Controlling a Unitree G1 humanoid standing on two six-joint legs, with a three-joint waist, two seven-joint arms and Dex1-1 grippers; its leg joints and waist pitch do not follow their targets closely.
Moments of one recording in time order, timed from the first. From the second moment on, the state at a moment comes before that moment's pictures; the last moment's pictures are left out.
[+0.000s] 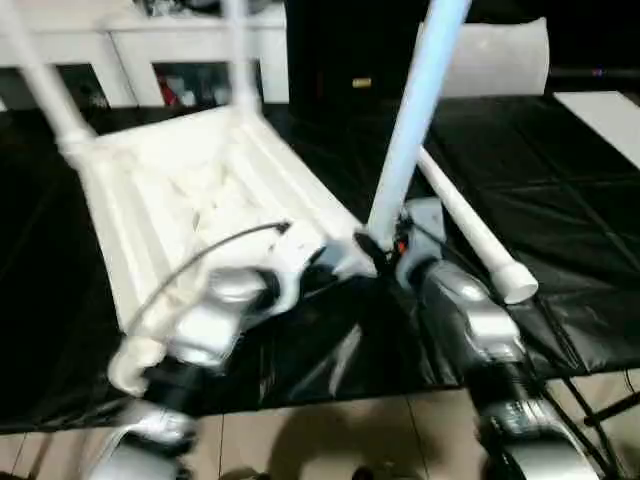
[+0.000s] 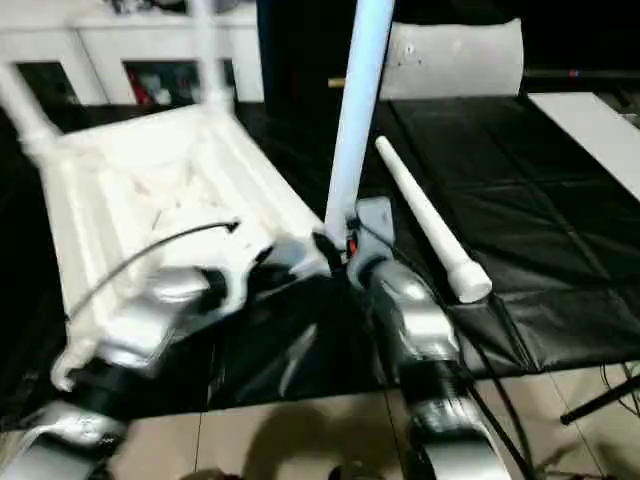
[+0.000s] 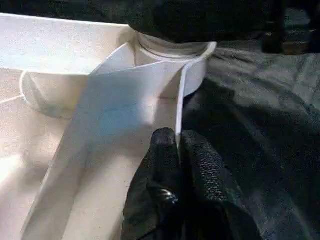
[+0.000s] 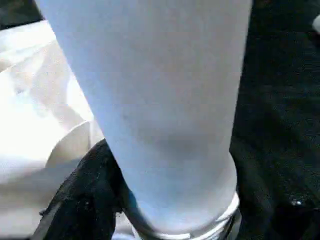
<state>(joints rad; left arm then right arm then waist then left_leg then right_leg) -0.50 0.11 -0.21 0.32 0.05 0.47 -0.65 -0.55 0.00 -0.06 0.54 0.11 0.27 0.31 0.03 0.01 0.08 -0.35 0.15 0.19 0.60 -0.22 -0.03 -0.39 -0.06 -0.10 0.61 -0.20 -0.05</state>
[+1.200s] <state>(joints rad) -0.50 0.47 -0.31 0.37 -0.03 0.12 -1.28 -0.39 -0.44 0.13 0.35 0.18 0.09 1.16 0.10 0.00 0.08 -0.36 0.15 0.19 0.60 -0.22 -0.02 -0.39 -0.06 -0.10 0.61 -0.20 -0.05</state>
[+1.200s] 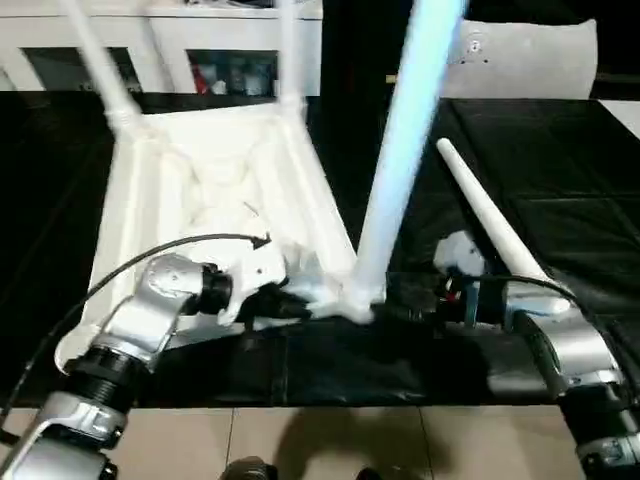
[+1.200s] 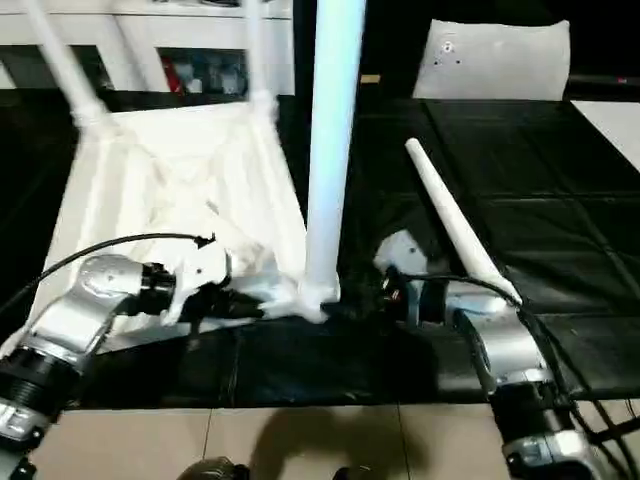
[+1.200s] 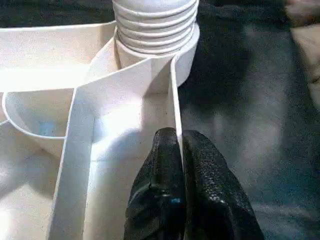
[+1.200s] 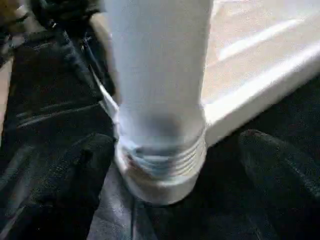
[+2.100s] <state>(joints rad) -0.58 0.47 -0.38 0.47 -0.02 0.00 -1.39 -0.48 -0.43 0.23 0.48 0.19 0.04 1.37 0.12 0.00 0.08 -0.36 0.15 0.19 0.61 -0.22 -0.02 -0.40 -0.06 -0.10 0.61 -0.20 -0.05</state>
